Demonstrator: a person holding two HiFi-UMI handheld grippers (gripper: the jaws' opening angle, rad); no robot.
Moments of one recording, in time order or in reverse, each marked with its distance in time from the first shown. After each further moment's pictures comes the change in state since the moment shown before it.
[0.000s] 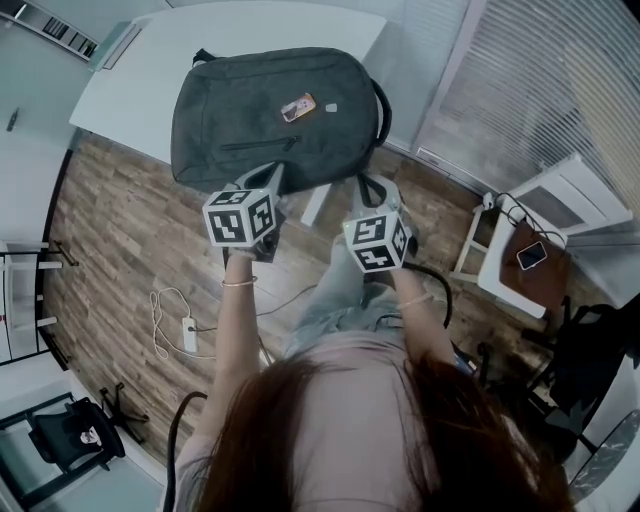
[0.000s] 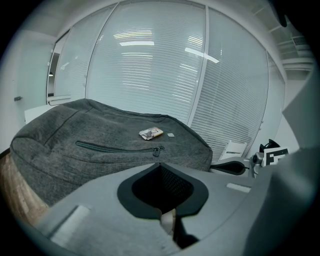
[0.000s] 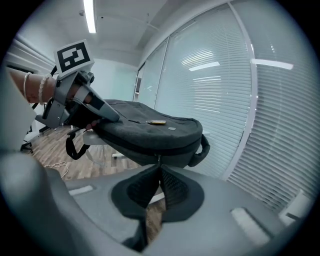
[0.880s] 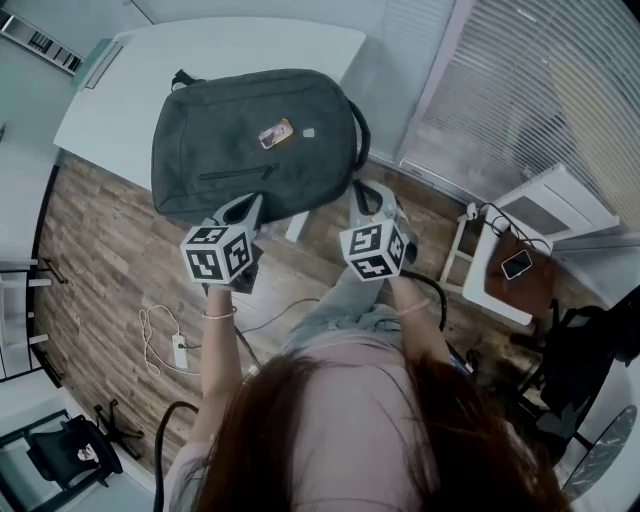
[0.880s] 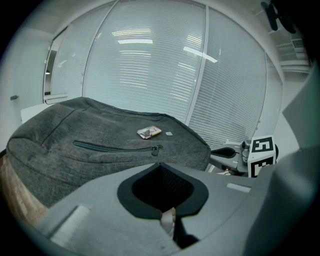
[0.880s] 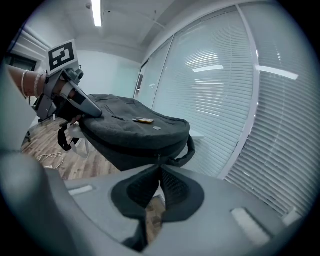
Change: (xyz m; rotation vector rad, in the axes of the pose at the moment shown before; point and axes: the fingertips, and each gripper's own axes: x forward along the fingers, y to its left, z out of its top) left arm 0.002 0.000 0.000 0.002 0.017 -0.031; right arm 0.014 -0.051 0.005 -0.078 0.015 -0.025
